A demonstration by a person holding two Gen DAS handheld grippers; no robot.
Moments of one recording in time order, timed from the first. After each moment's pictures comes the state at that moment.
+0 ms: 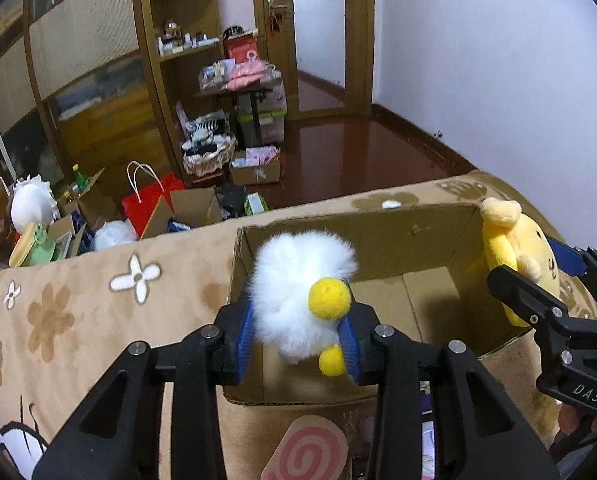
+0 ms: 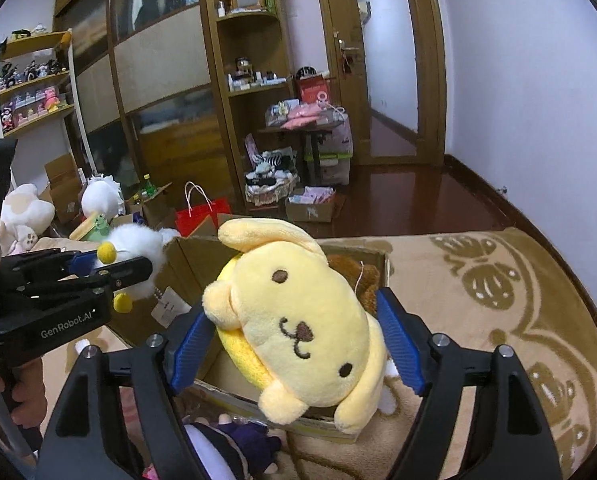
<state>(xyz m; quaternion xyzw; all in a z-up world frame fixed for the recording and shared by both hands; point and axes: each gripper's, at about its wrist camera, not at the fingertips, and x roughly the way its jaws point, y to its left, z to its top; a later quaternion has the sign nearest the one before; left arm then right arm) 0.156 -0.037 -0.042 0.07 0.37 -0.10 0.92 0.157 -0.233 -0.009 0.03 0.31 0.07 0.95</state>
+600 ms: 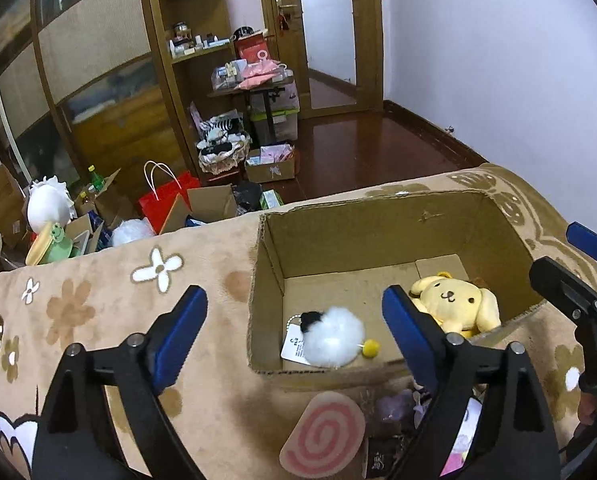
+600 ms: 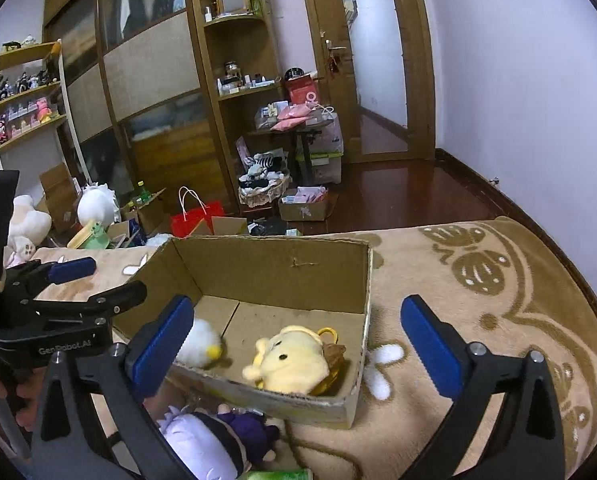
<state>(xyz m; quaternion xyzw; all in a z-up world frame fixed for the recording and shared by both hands) 0.130 -0.027 -0.033 0.08 0.36 -0.08 0.92 0.137 -0.242 -0.001 0.05 0.31 0.06 0.95</state>
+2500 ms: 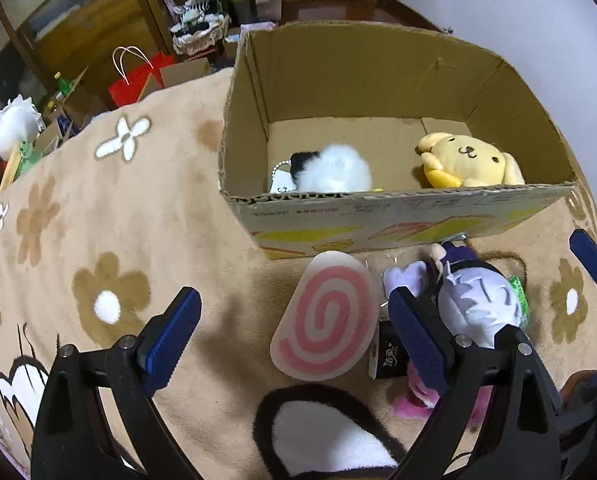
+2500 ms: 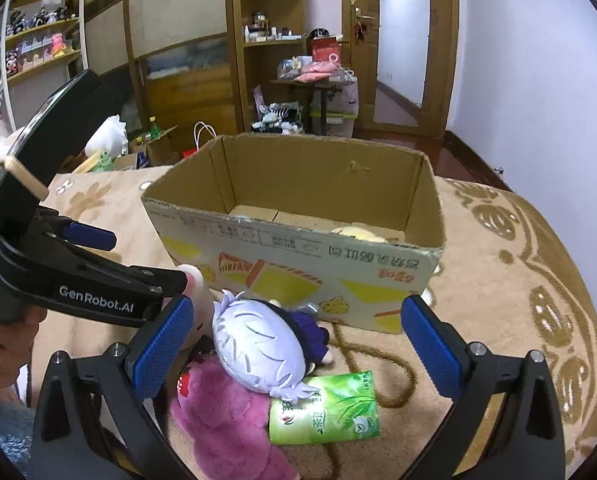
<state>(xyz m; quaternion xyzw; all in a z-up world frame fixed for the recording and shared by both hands) 0.132 -0.015 -0.102 0.08 0.57 -0.09 0.81 0.090 -0.178 -0.046 -0.02 0.38 0.07 0.92</state>
